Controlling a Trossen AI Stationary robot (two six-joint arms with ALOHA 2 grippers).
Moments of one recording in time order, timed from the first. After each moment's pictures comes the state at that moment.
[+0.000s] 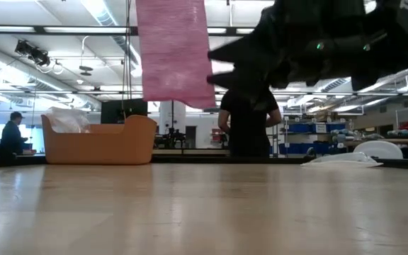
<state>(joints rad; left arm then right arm) -0.66 0.97 1.00 0.07 -0.98 0.24 0.22 1.79 0.60 1.13 0.15 0.26</state>
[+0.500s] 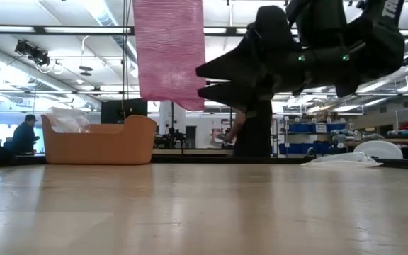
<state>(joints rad) -0.65 0.97 1.00 0.08 -0.96 0.25 0.16 1.84 0.65 1.09 0.10 0.27</state>
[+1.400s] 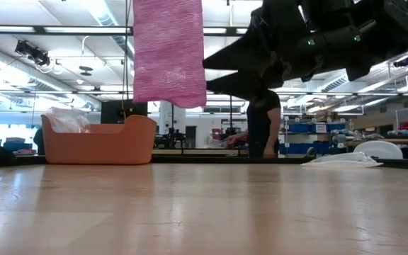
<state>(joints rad) -0.64 0.97 1.00 0.05 -0.96 0.25 0.21 1.73 0.66 0.91 0.17 0.26</state>
